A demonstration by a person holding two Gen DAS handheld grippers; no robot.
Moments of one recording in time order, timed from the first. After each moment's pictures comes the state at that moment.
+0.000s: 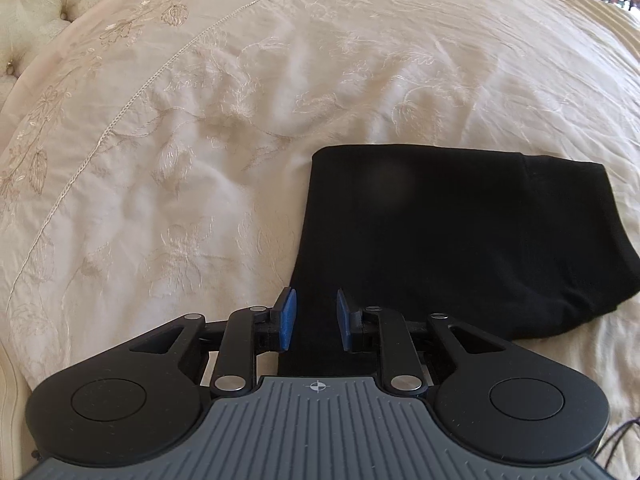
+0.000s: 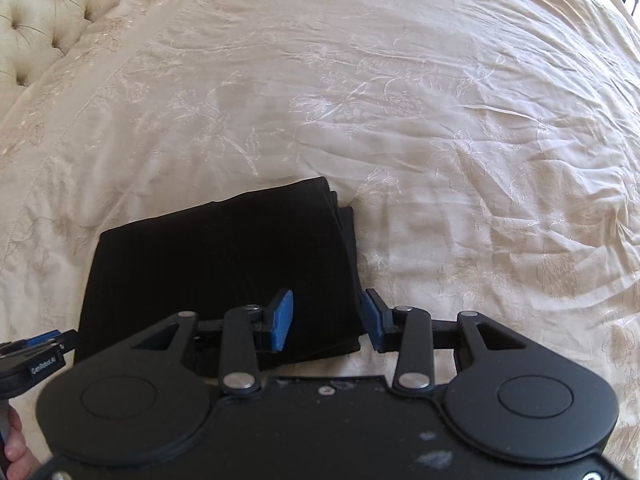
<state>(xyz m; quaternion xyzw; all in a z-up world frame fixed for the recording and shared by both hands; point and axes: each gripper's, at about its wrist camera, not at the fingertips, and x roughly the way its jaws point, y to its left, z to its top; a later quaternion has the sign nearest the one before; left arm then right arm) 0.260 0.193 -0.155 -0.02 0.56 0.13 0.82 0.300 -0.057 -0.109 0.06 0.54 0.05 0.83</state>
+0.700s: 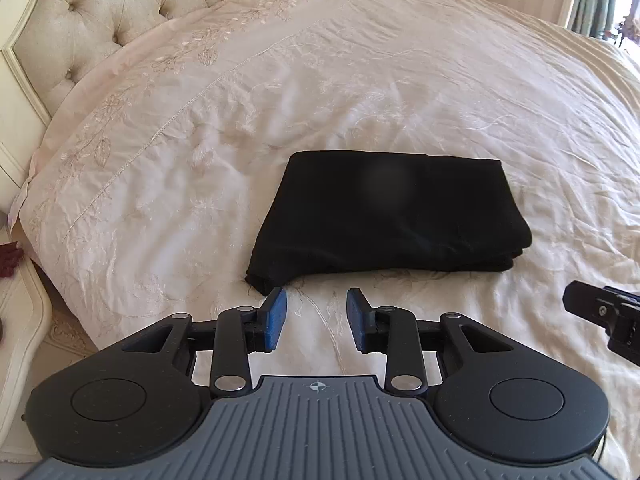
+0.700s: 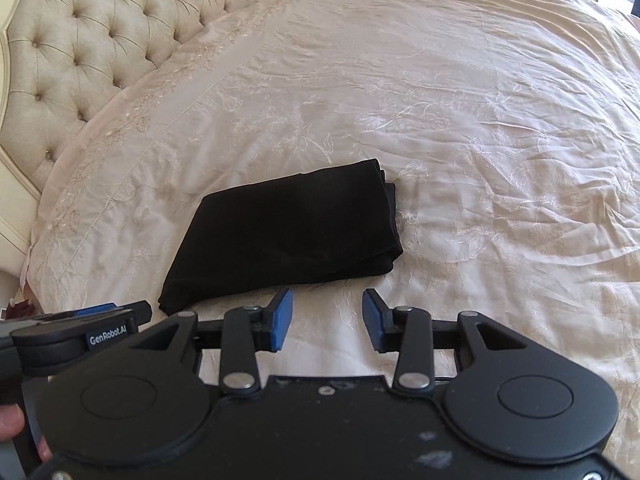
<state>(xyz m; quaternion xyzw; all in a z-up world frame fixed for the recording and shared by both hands) 0.157 0.117 -0.067 -0.03 0.50 0.16 0.85 0.176 -0.081 -0.051 0.08 0.48 0.15 0.86</state>
